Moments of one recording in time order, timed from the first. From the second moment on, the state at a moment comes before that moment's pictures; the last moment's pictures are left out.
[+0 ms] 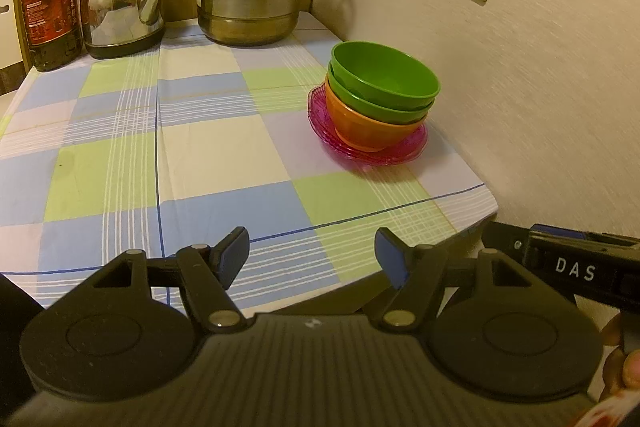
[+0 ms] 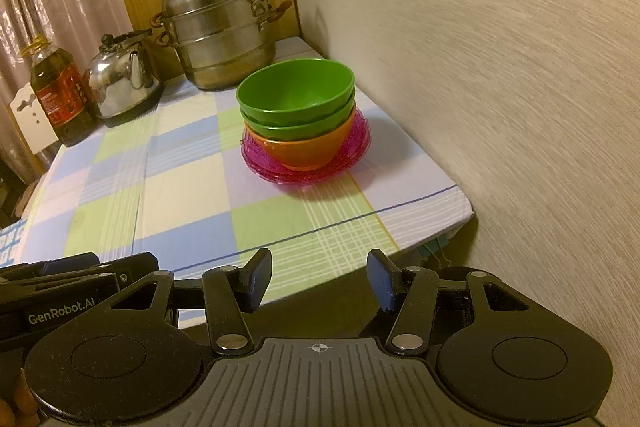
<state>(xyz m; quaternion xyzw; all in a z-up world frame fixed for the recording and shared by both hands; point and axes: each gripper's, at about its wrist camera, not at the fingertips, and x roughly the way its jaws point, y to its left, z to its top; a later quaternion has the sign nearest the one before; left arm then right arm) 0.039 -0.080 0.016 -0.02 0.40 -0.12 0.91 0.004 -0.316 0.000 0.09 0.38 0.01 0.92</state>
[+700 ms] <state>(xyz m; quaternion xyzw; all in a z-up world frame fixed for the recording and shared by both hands) 0.038 -0.081 0.017 -0.02 0.40 -0.12 0.91 0.005 -0.316 0.001 0.09 0.38 0.01 0.92</state>
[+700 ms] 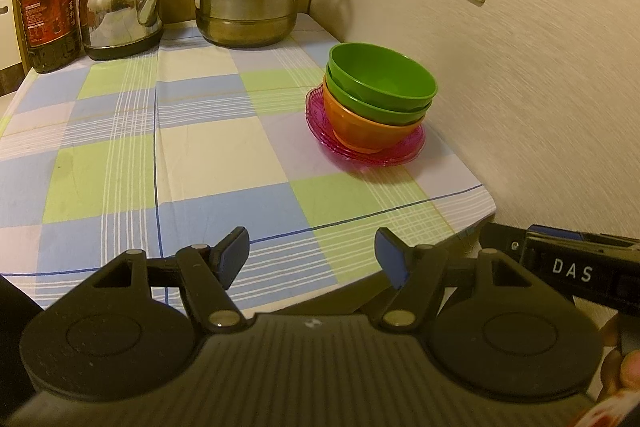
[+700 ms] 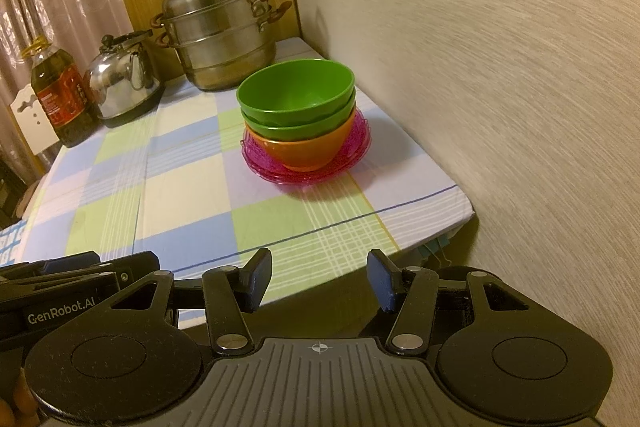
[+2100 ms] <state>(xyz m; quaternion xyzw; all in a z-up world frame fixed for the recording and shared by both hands) 0.040 -0.084 0.019 -0.02 0.40 -0.12 0.91 0.005 -0.316 0.000 0.09 0.38 0.01 0.92</state>
